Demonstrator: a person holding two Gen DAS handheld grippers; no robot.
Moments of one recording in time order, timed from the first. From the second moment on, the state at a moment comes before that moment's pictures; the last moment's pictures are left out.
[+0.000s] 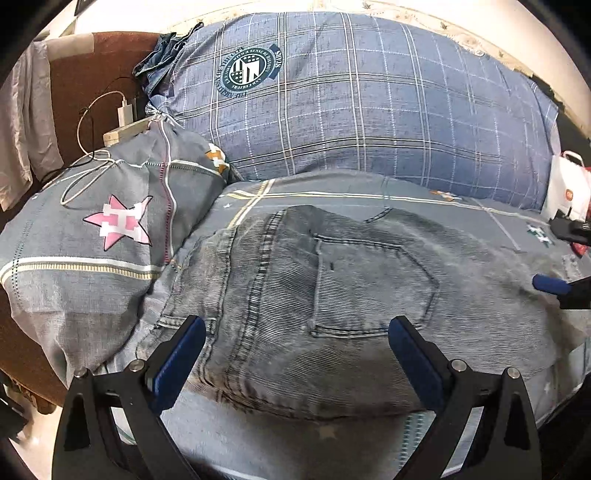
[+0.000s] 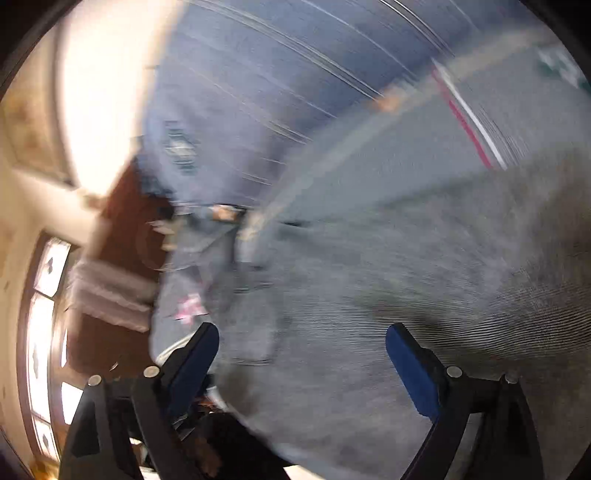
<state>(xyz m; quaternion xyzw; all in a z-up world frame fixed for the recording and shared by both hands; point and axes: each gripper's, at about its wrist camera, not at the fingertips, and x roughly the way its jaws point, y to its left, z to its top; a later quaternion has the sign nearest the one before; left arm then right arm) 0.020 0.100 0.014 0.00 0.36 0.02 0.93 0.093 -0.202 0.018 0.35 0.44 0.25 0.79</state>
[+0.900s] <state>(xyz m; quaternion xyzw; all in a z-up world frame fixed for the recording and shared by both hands) 0.026 -0.016 0.025 0.02 0.40 -0.08 0.91 -0.054 -0.418 -0.035 0.60 0.34 0.03 0.73</state>
